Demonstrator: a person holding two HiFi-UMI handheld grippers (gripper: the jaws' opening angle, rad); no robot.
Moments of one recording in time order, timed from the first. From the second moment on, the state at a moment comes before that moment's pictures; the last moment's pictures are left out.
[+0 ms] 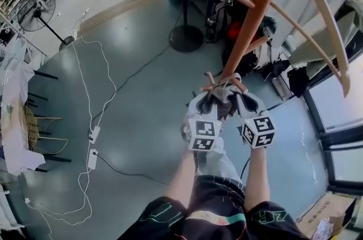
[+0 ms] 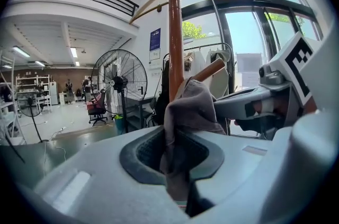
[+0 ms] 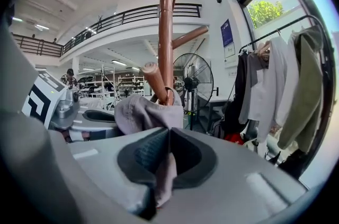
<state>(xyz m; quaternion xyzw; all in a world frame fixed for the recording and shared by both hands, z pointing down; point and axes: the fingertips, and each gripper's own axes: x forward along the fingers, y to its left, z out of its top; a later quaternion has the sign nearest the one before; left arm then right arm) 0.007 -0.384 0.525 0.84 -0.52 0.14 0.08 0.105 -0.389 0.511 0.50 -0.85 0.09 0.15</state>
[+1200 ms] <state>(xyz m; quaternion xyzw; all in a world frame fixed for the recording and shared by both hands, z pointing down) 0.009 -0.350 0.493 0.89 -0.40 0.22 -0.01 0.125 -0.369 0.454 0.57 -0.82 0.06 0.08</state>
